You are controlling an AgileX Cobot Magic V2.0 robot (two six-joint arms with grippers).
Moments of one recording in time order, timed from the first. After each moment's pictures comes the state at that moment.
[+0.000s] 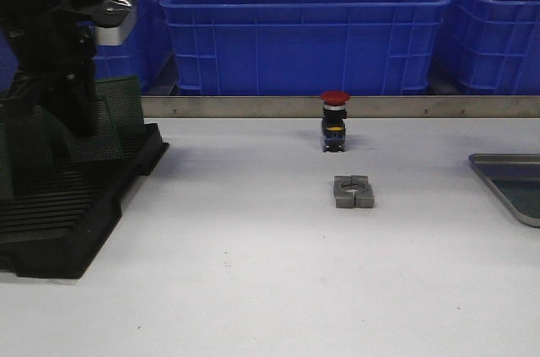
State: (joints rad) left arm -0.18 2.01 -1.60 -0.18 0.97 1.44; right arm -0.34 1.95 -1.35 0.57 1.04 -0.62
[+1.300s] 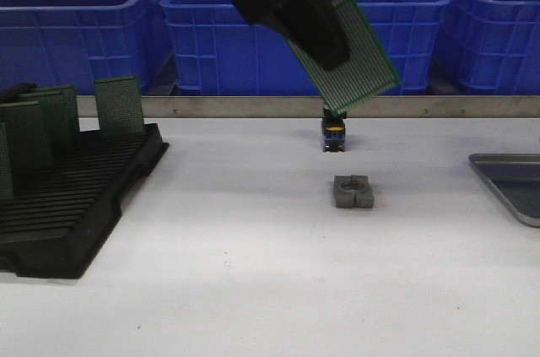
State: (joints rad) left arm -0.62 1.96 -1.76 -0.59 1.07 1.36; right arm -0.34 1.95 -1.35 0.57 1.05 -0.62
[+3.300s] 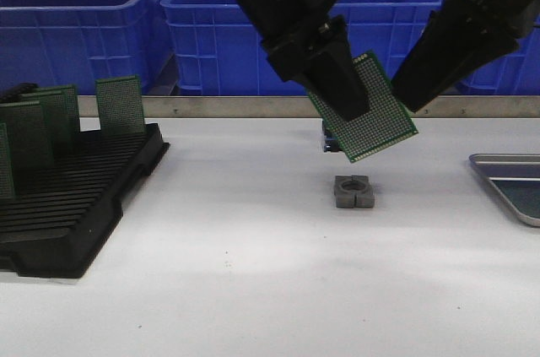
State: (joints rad) left arm -0.64 2.04 -1.76 -0.62 1.05 1.33; right arm 0.08 1.71 -1.25 0.78 1.16 -1.38
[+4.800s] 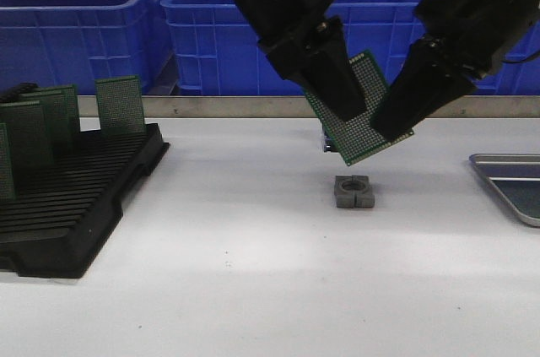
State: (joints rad) left arm -0.64 2.04 -1.76 -0.62 1.05 1.31; right arm 0.12 1.80 -1.25 0.79 1.12 -1.41
